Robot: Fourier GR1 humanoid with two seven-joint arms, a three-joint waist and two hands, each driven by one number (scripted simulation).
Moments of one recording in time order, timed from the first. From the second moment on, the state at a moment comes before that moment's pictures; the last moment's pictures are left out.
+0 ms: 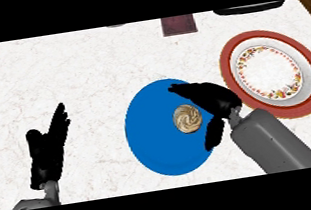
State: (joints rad) left arm -0.02 0.24 -0.14 -1.49 0.06 0.26 0.23; right arm -0.47 -0.19 0.41 -1.27 0.62 0.44 0.15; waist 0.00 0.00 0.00
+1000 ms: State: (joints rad) left arm -0.01 0.17 -0.07 -1.47 -0.02 0.19 0.21; right arm -0.47 -0.12 0.33 -1.15 0.87 0.32 -0.06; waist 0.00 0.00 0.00
